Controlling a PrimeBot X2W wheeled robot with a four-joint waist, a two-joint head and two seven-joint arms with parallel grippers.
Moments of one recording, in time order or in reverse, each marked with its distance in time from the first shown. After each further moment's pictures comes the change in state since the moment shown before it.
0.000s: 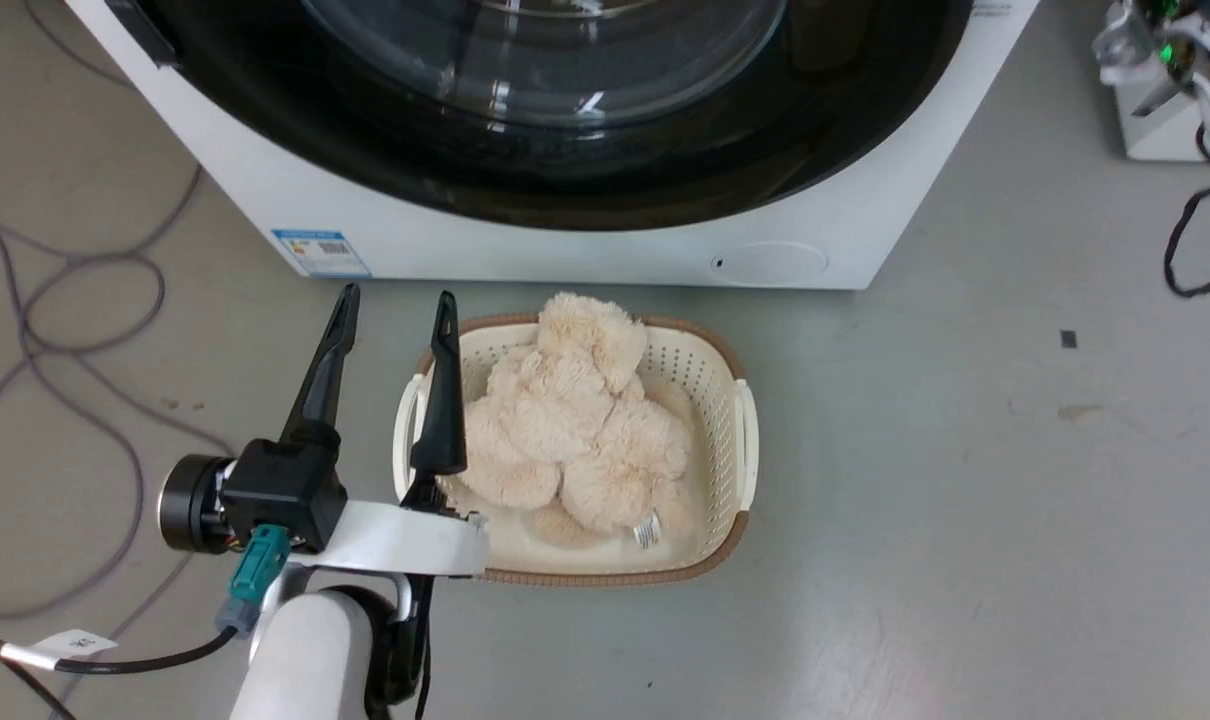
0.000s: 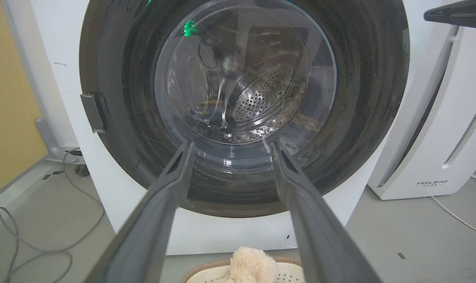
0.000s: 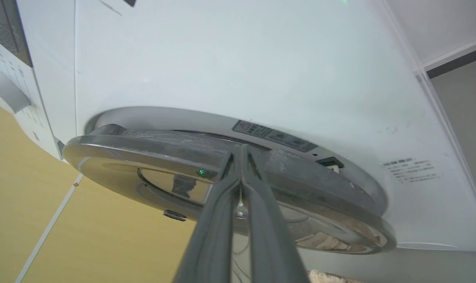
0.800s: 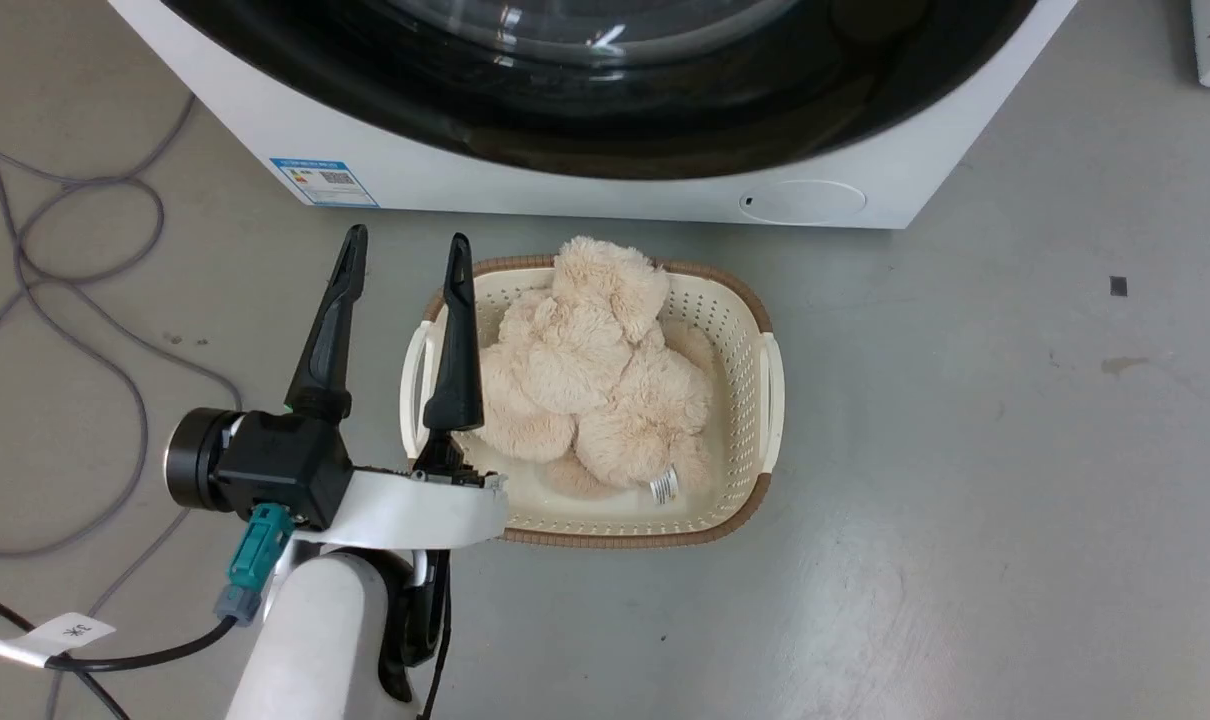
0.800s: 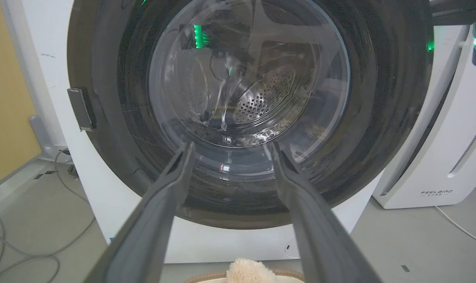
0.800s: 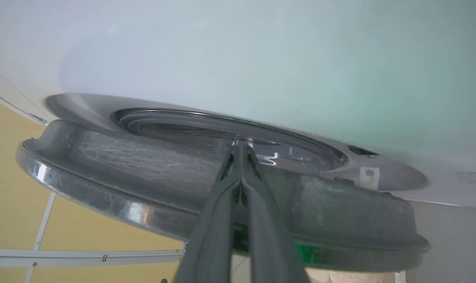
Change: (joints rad) left arm -0.071 0.000 -0.042 -0.020 -0.032 0.032 -0.043; right arm -0.333 0.006 0.191 0.244 0.151 0.000 0.304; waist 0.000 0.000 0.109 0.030
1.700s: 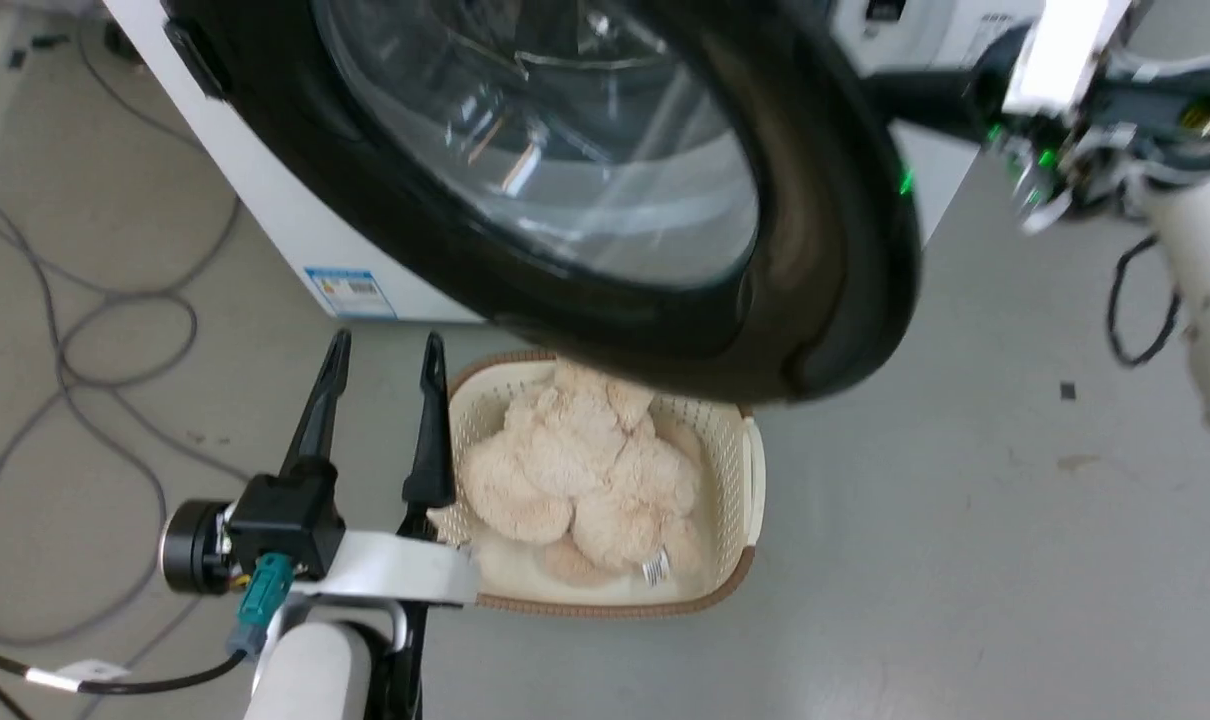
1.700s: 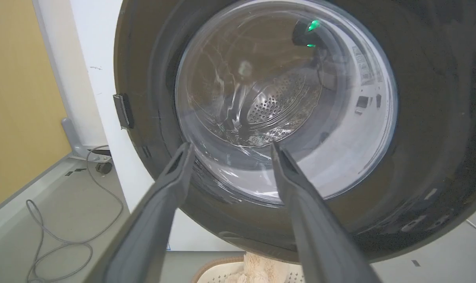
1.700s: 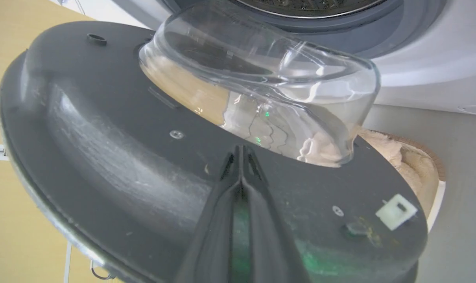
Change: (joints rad) left arm 0.101 0.001 0.049 0.083 0.027 -0.002 0.000; right arm 0.363 0.000 0.006 -0.246 0.108 0.000 0.268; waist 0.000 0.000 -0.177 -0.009
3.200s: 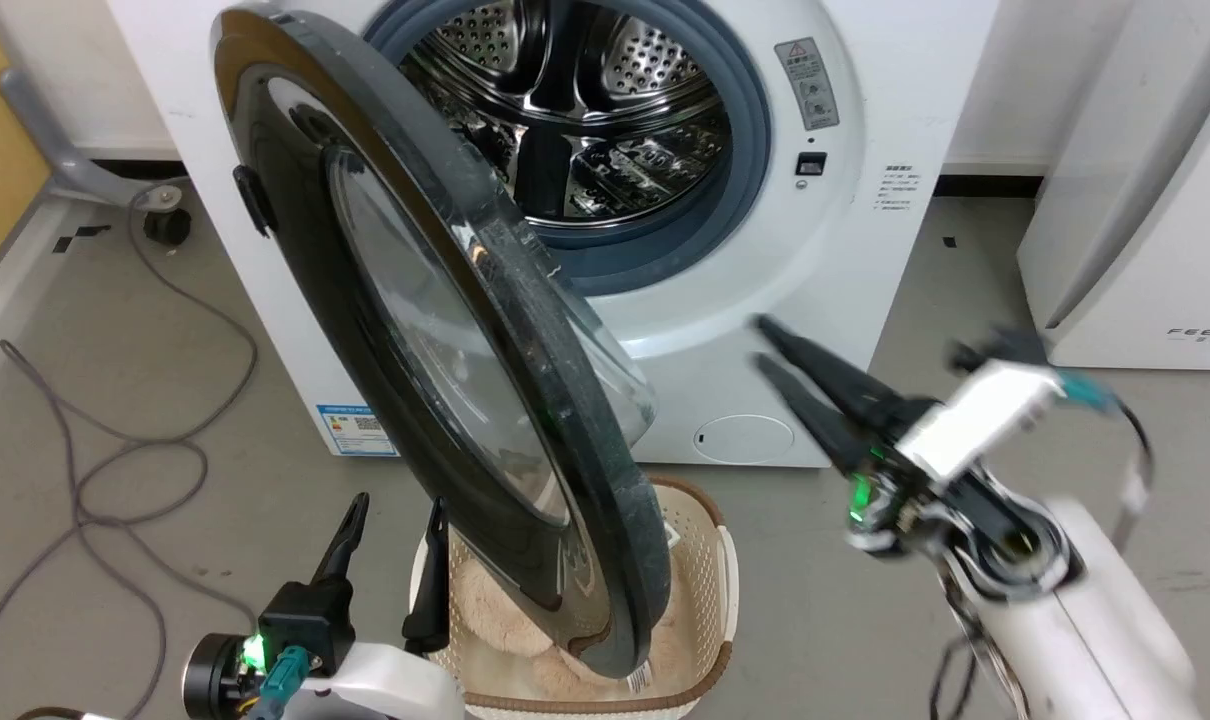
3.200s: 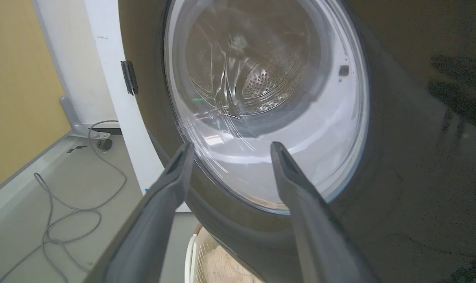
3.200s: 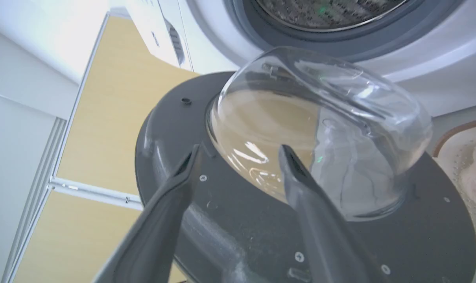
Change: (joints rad) left arm 0.150 0.023 0.018 0.175 -0.012 -0.063 0.000; right arm 0.751 0.156 -0.186 -0.508 0.112 0.000 -0.455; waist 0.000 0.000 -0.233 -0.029
